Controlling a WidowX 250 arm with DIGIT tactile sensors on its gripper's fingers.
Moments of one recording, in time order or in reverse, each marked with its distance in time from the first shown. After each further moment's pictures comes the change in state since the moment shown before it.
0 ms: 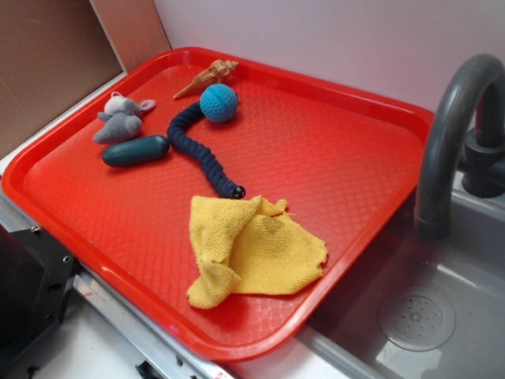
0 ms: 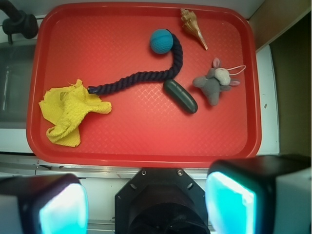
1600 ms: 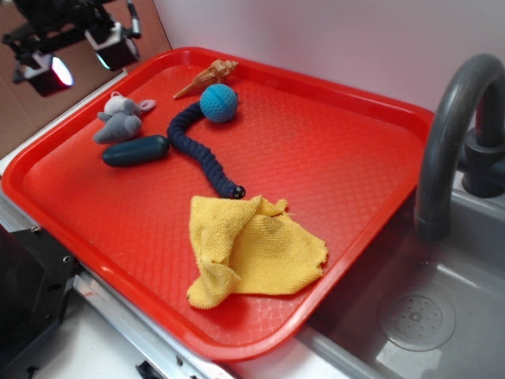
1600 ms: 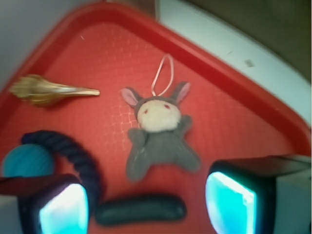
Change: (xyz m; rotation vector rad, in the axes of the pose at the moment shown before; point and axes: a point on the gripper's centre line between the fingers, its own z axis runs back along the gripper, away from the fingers) arm 0.084 0.117 -0.150 0.000 -0.097 0.943
